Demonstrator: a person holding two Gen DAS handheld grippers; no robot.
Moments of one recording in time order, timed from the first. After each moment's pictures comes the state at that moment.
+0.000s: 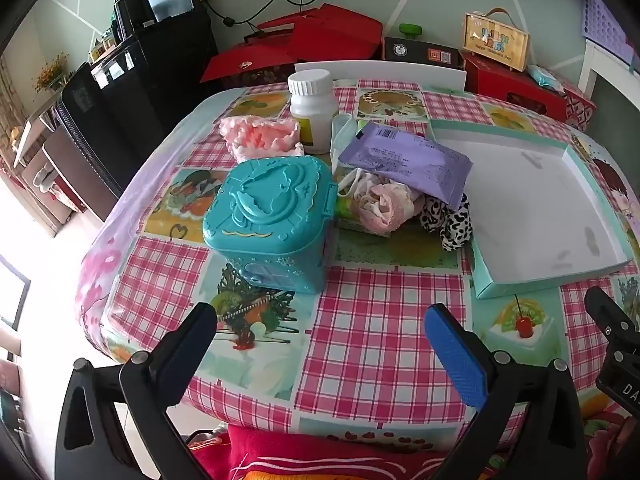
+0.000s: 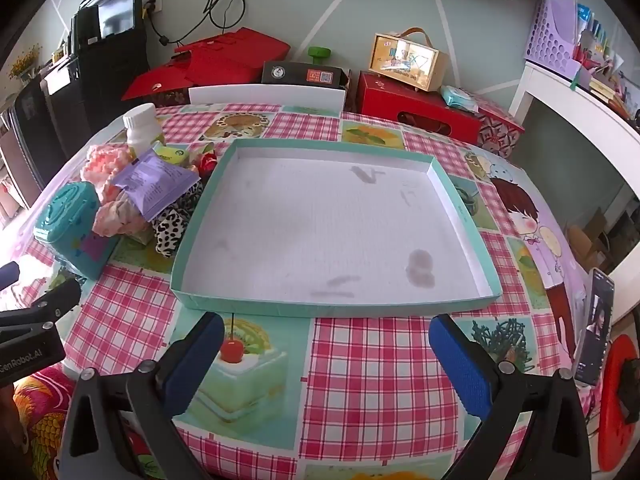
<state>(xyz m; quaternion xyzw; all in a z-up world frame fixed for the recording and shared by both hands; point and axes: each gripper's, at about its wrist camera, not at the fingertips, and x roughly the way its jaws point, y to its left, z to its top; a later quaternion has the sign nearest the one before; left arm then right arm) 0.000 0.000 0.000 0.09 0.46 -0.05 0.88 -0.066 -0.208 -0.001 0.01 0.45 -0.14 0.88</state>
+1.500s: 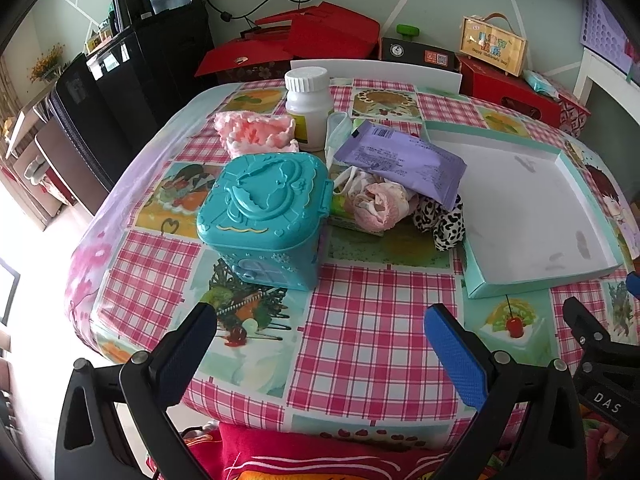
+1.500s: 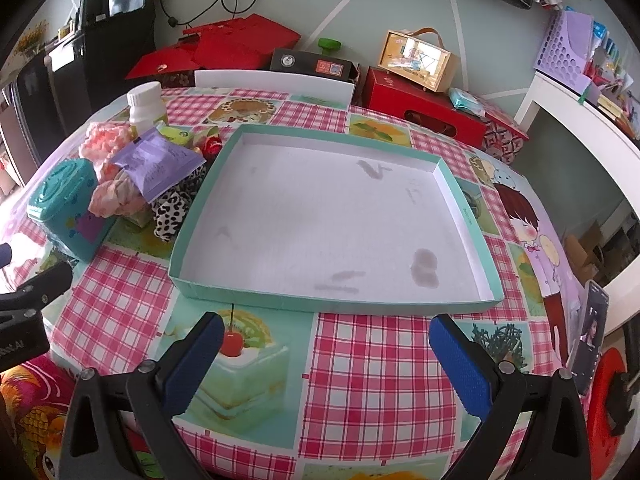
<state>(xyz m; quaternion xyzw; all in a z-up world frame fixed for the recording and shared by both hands) -0.003 0.002 0.000 0.08 0.47 -0.06 0.88 -0.061 -0.200 -0.006 -0.03 0.47 -0.14 0.87</state>
